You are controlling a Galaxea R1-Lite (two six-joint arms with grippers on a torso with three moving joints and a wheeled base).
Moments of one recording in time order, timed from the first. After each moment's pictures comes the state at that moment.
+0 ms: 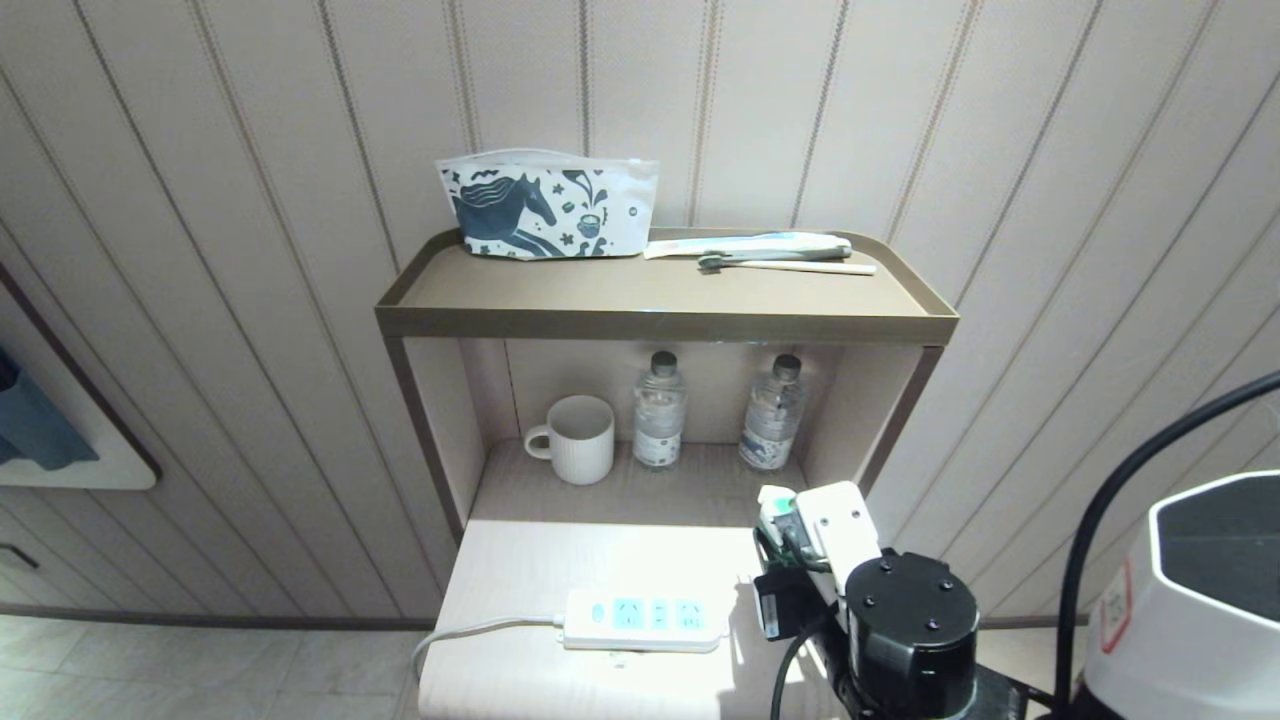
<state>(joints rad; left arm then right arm) -0.01 0.00 0.00 0.01 -0.01 0.02 0.83 1.99 -0.36 -1.44 -0.75 -0.01</state>
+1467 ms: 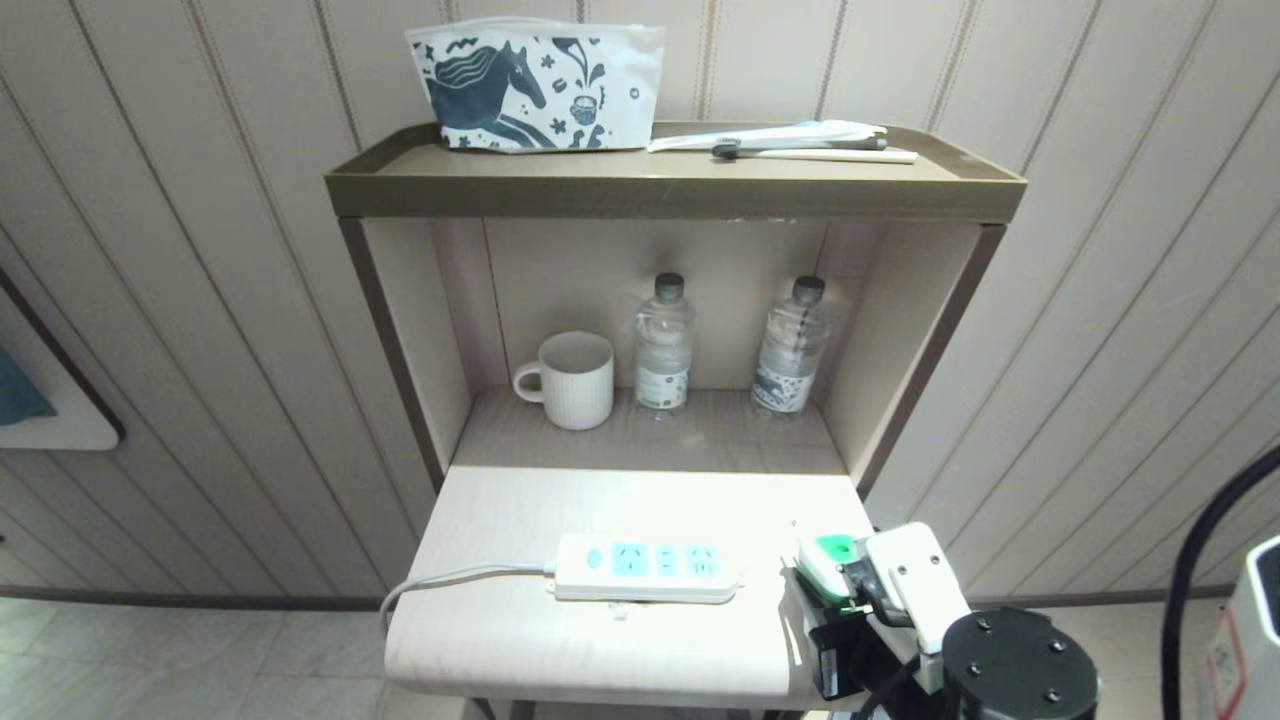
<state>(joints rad) -0.01 0.00 0.00 0.01 -0.01 0.01 0.85 1.91 -0.14 -1.52 -0.69 0.03</state>
